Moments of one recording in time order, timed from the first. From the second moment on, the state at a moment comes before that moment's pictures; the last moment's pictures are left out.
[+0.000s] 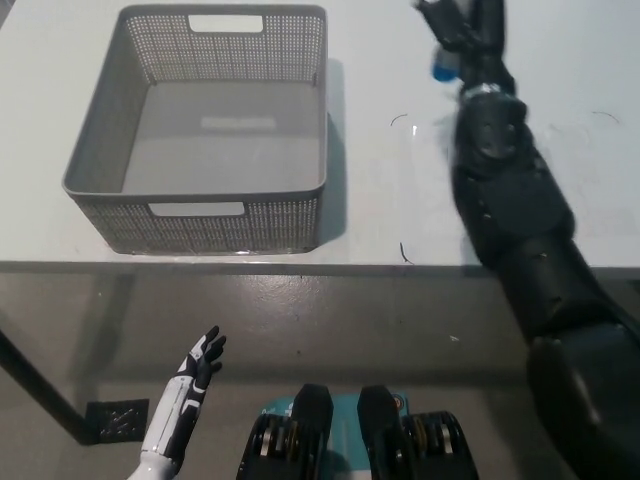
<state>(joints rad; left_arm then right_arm) -0.05 0.11 -0.05 0.35 0.10 -0.43 -0.03 -1.17 0.01 -0.04 1.00 -0.04 -0.27 -0.33</state>
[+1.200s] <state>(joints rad) -0.09 0.11 -0.05 0.36 0.08 -0.41 -0.06 -1.28 0.27 0.11 1.32 -0.12 -0.28 -0.36</state>
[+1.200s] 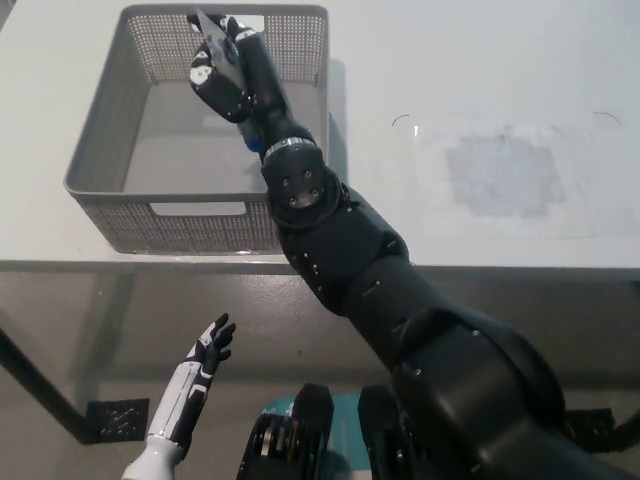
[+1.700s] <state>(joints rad) -0.10 0.11 -0.05 0.37 0.08 -0.41 -0.06 -1.27 0.23 0.14 1.32 -0.13 -0.33 -0.27</state>
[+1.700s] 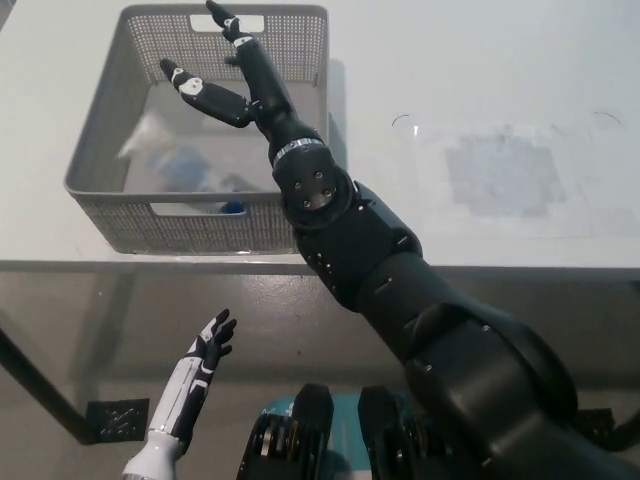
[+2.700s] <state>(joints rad) -0.11 0.11 -0.05 0.39 0.08 -0.41 -0.06 -0.93 0.03 0.07 0.54 -0.10 -0.29 -0.20</state>
